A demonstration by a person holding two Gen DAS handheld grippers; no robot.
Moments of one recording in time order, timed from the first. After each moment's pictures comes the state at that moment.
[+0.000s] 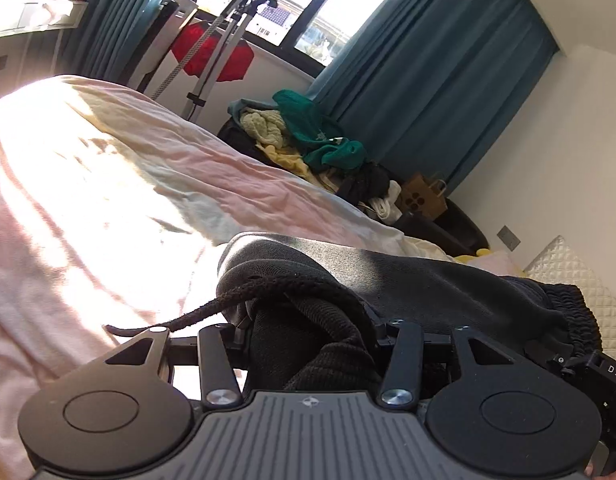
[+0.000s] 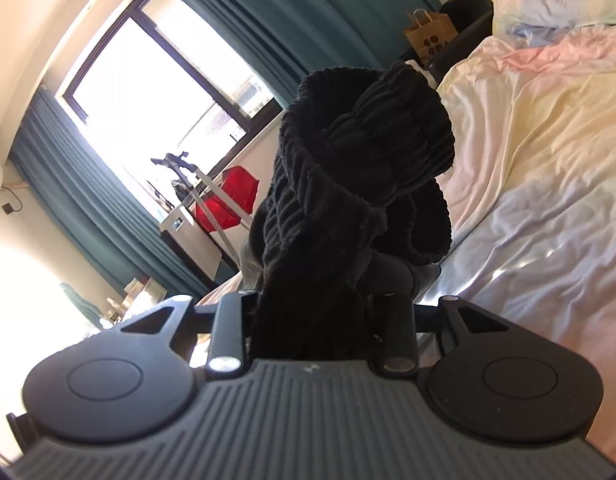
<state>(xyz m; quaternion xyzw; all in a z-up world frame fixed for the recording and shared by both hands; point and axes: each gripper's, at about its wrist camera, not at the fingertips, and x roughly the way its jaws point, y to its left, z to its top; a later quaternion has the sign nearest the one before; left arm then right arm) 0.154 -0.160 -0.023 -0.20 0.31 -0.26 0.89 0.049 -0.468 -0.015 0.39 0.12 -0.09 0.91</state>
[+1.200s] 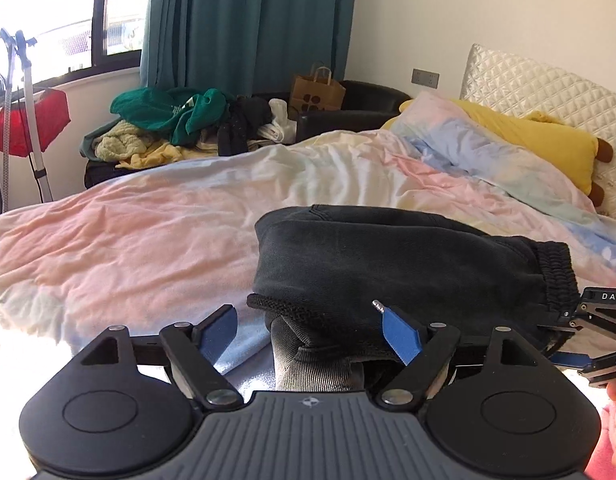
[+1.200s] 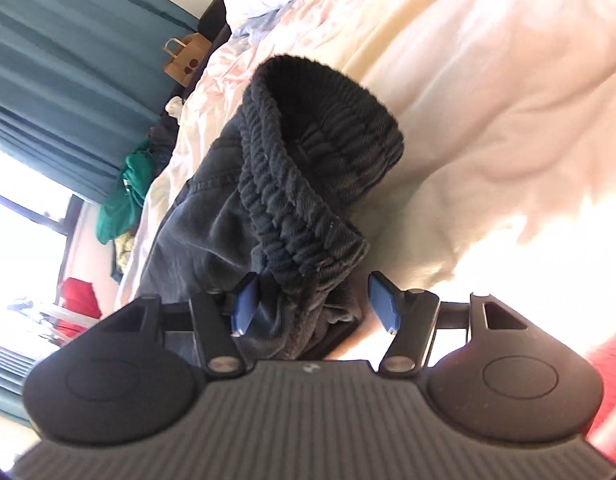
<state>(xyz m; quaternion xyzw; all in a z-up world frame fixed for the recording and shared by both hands) 0.146 -0.383 -0.051 0.09 0.28 -0.38 0.88 -0.008 -0.636 -0.130 0.52 0.18 -0.33 0.76</state>
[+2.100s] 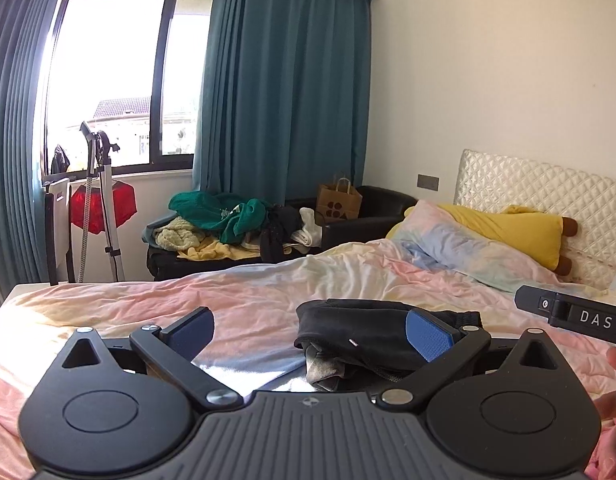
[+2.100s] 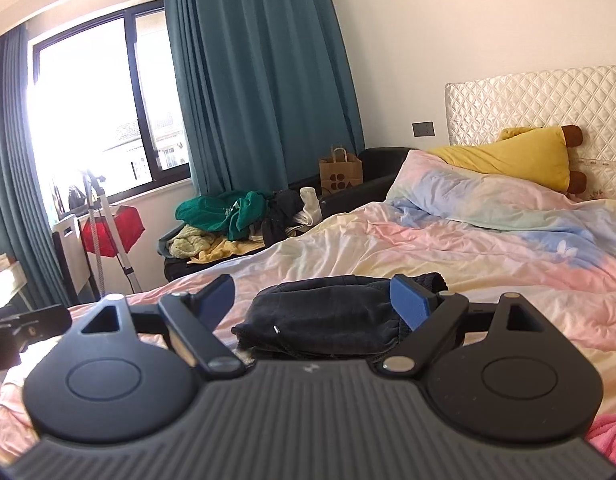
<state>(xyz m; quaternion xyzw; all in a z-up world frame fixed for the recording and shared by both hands) -0.069 -0.191 0.102 0.05 0.15 -0.35 0.93 -0.110 -0.404 0.072 0.14 0.09 -0.29 0.94</state>
